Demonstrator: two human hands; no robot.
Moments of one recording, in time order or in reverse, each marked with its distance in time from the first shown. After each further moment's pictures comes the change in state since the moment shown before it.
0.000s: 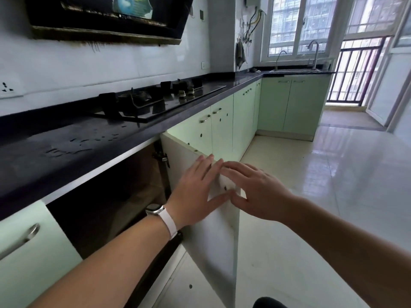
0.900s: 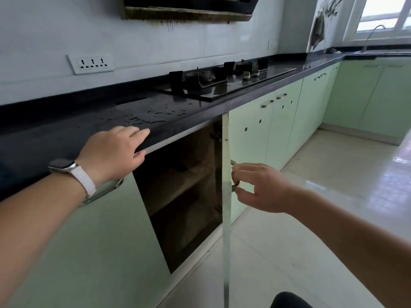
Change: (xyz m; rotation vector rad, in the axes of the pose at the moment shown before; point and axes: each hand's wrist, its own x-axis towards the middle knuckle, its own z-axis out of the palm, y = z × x) left_hand -0.133 -0.150 -0.181 0.652 -0.176 -0.402; right_hand 0.062 -0.066 0.052 0.314 -0.237 -0.201
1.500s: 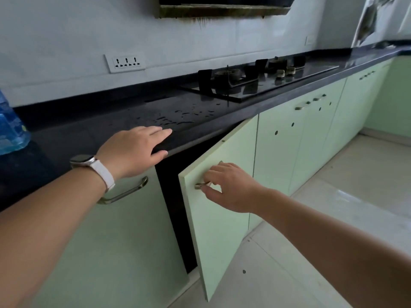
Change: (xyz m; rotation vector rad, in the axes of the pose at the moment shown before) left_hand 0.002 -0.012 -0.006 -0.033 -0.106 -0.059; right_hand 0.093 -0.046 0.049 0.025 -0.018 -0.151
